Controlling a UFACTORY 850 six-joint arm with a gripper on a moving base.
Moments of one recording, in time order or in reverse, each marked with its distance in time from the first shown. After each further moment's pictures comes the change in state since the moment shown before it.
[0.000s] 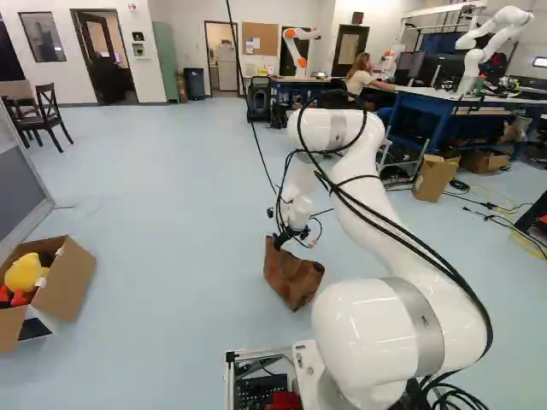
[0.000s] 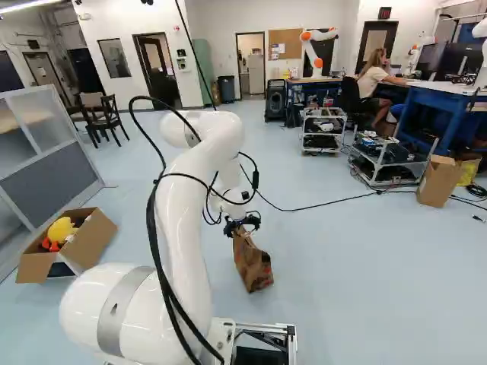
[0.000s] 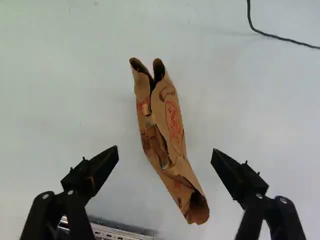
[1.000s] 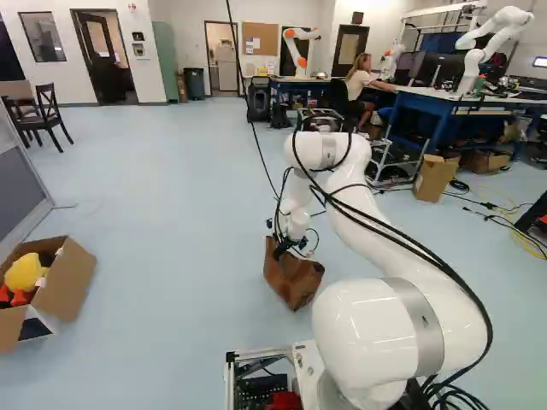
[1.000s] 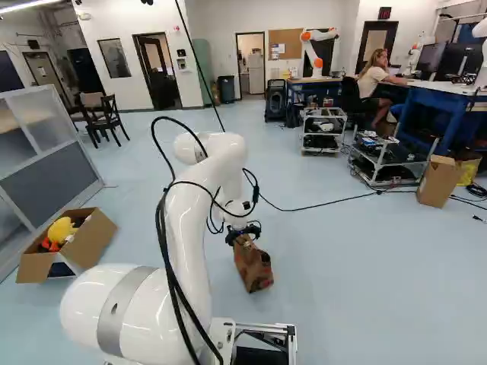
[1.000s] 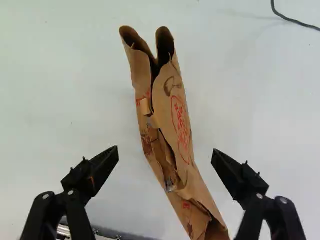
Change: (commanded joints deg) arm 0.0 -10.5 -8.4 0.0 0.0 0.0
